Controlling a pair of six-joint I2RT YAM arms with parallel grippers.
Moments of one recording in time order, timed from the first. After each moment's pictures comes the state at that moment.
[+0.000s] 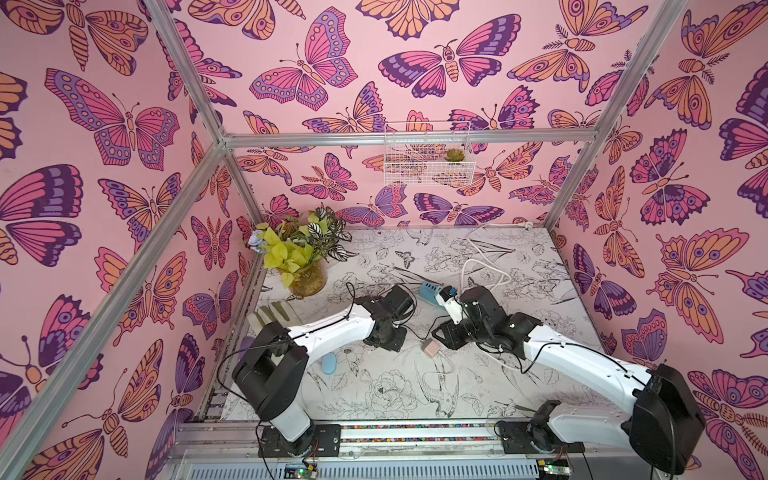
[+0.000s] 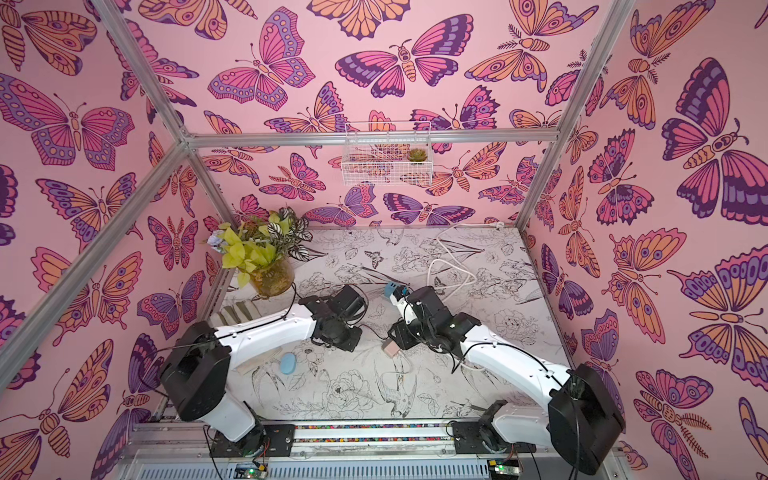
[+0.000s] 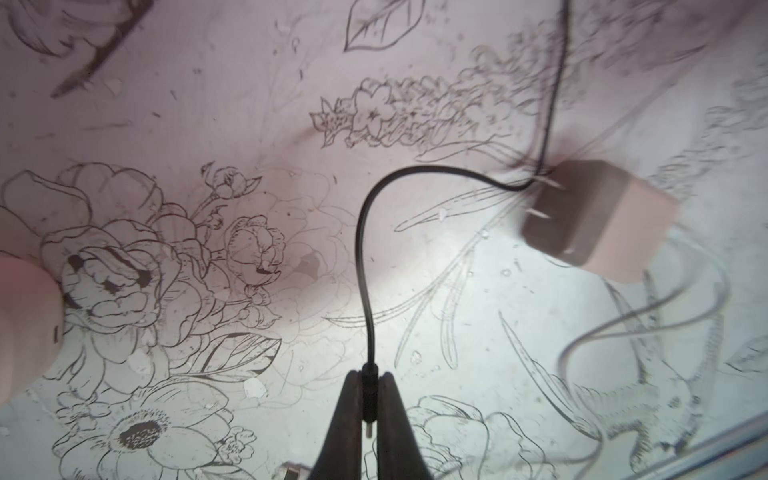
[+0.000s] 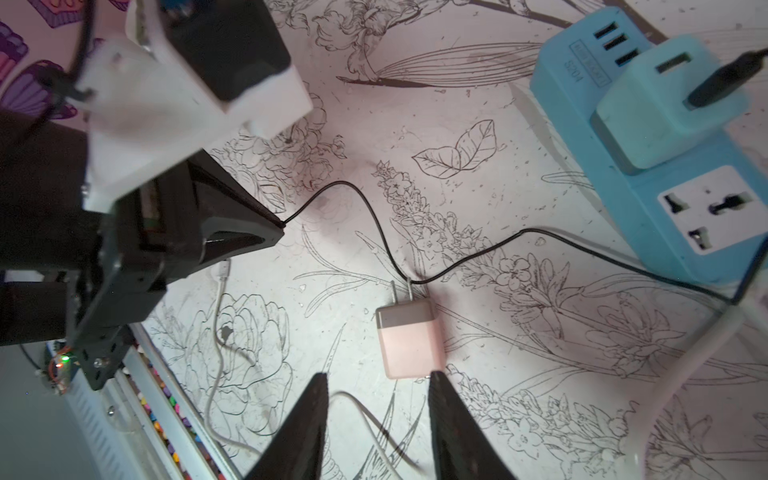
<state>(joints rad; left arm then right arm) -0.77 1.59 1.08 -0.76 0.03 -0.33 0.70 1.24 0.79 -0.39 -0.25 0.31</state>
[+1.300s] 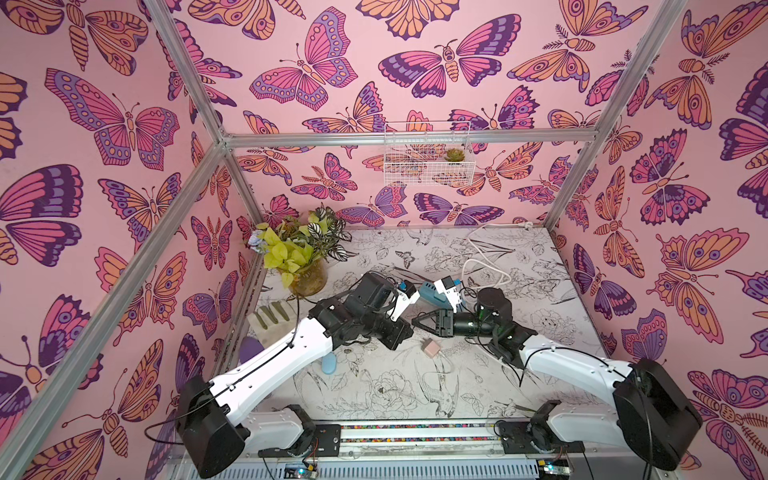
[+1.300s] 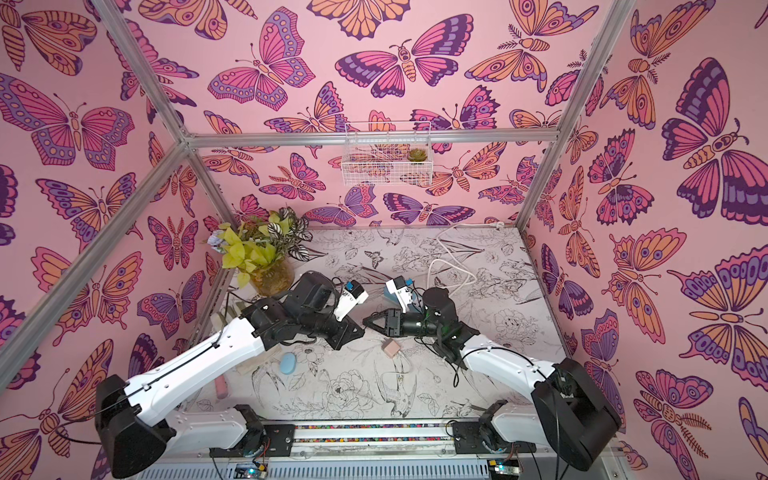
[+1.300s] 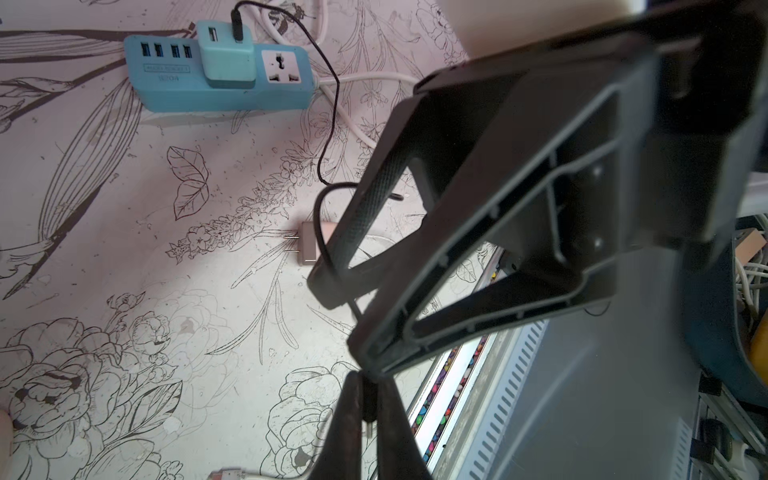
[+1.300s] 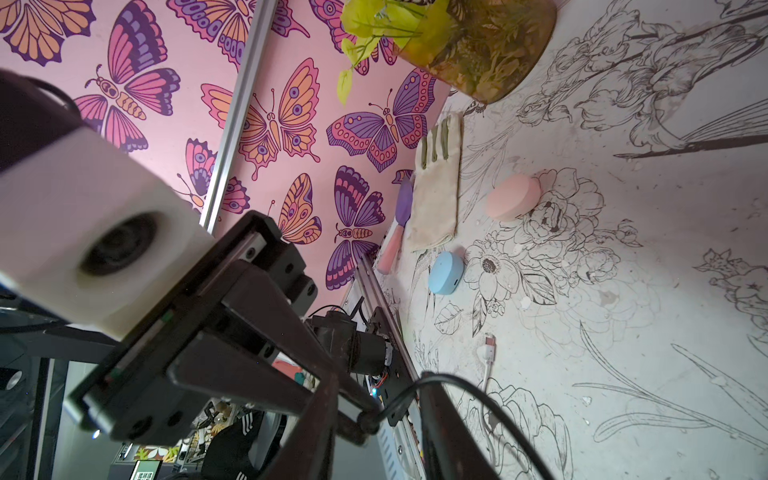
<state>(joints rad) -0.77 1.25 1.11 -0.73 0.37 -0.16 0.65 1.28 0.59 0.46 -0.76 0.94</state>
